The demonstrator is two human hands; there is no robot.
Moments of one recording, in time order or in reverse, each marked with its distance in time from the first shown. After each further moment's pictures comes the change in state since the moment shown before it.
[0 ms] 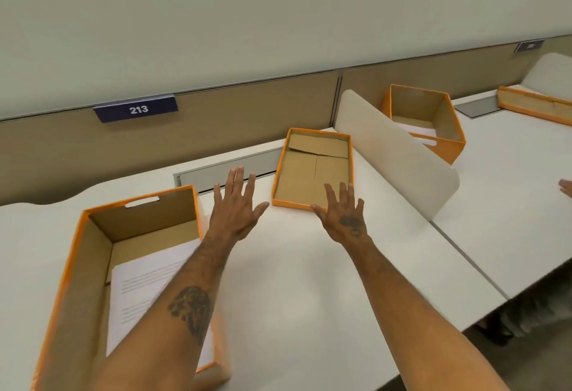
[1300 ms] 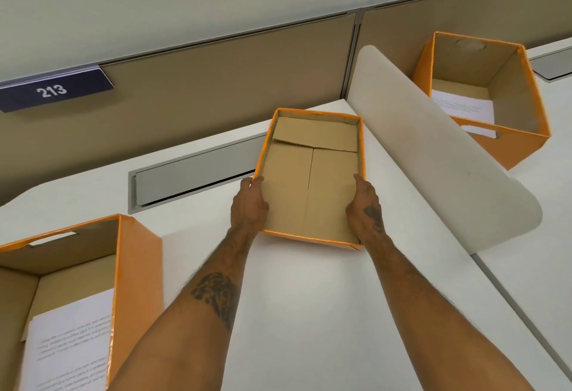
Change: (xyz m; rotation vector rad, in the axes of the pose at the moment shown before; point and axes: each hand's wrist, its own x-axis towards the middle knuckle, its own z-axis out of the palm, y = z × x) left_hand 0.163 0.056 0.126 -0.395 -0.153 -0.414; right_hand 0.167 0.080 0.057 0.518 -0.068 0.303
